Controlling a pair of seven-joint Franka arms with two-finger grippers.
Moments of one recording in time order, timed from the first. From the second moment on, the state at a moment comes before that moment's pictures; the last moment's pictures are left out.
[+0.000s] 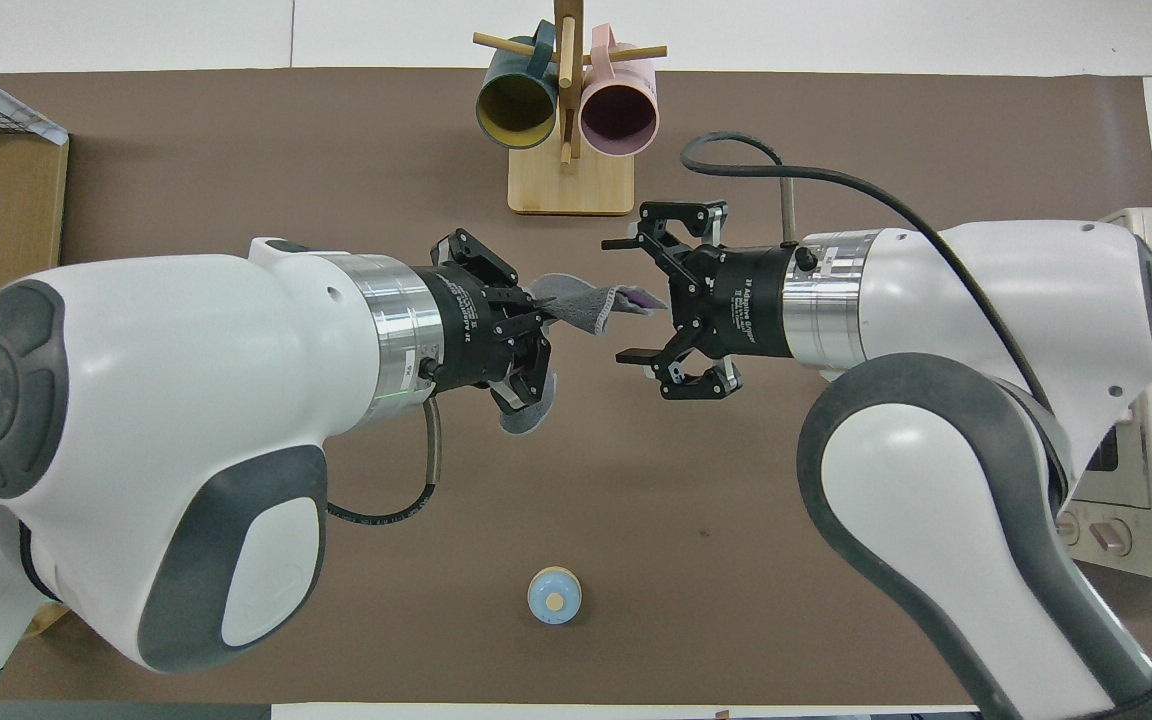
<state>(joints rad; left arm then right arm) -0.16 -0.04 -0.46 -1.78 -0.38 2.21 -2.37 0.37 0.01 0.03 -1.92 0.89 2.26 1.22</state>
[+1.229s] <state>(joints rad) -0.18 -0.05 -0.46 -1.79 -0.38 2.21 -2.35 0.41 0.01 0.03 -1.94 0.76 2.20 0.90</state>
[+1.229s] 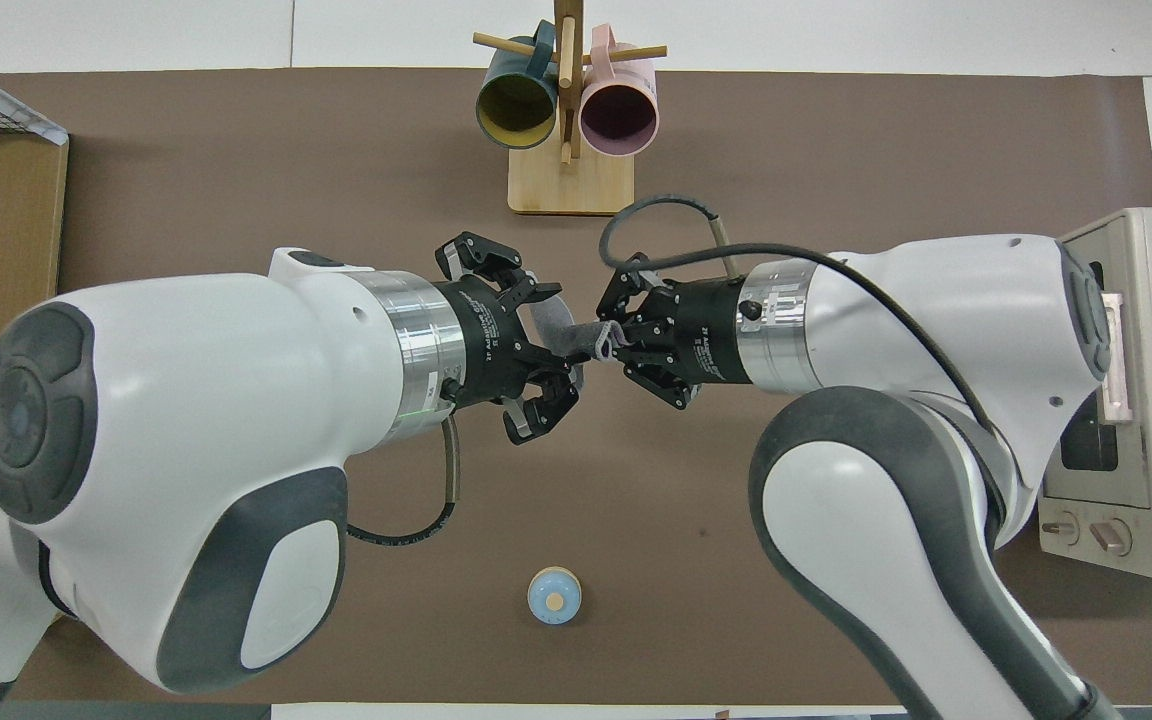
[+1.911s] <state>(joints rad) 0.01 -0.08 -0.44 -1.87 -0.38 2.15 -1.71 0.12 -0.07 0.01 -2.08 0.43 1.89 0.27</state>
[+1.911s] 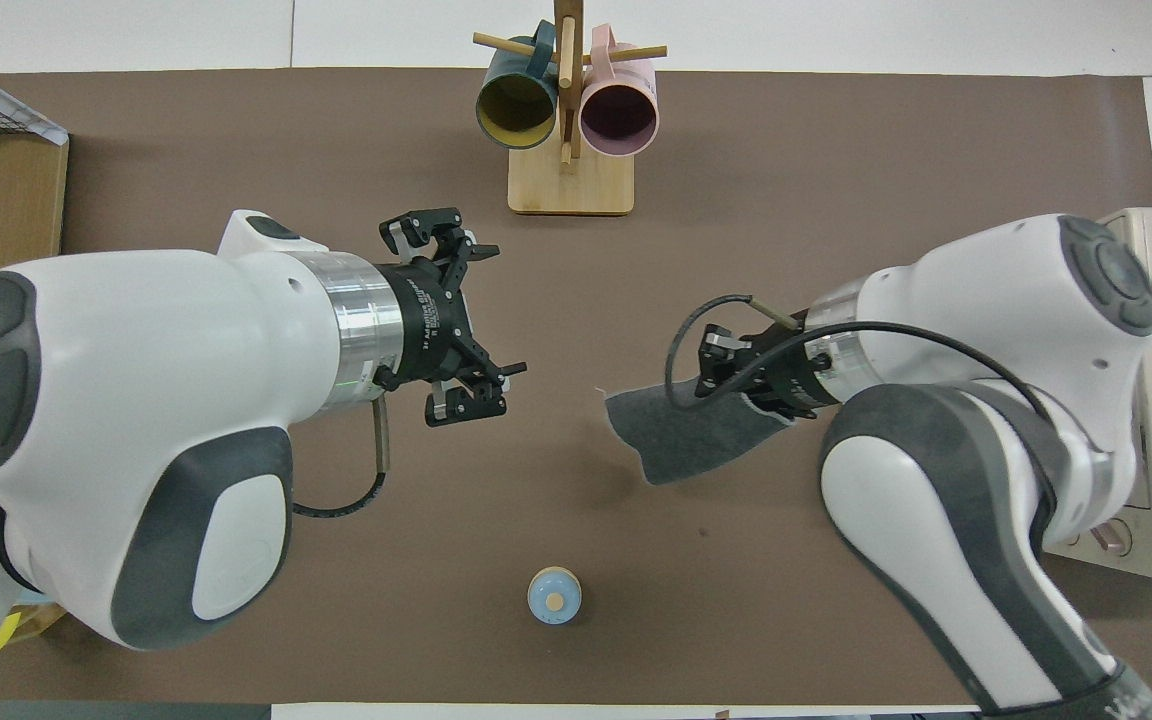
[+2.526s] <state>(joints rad) 0.16 -0.09 -0.43 -1.86 -0.25 2.03 -0.99 -0.01 -0.10 0.01 -2.13 0.13 1.89 -0.04</state>
